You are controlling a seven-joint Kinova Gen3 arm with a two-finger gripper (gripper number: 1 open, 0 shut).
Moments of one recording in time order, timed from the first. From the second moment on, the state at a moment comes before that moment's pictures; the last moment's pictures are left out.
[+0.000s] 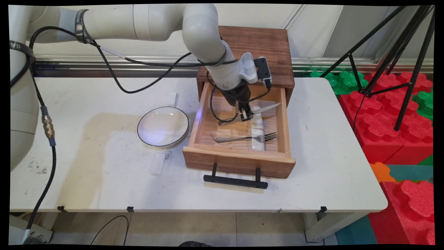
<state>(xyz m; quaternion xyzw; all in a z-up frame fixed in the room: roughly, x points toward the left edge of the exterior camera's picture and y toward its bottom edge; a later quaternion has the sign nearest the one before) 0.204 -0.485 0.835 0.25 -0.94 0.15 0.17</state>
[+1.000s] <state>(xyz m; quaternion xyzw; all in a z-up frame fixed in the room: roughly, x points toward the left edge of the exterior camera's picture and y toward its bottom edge) 0.200 -0.496 0.829 0.24 -0.94 0.16 0.19</state>
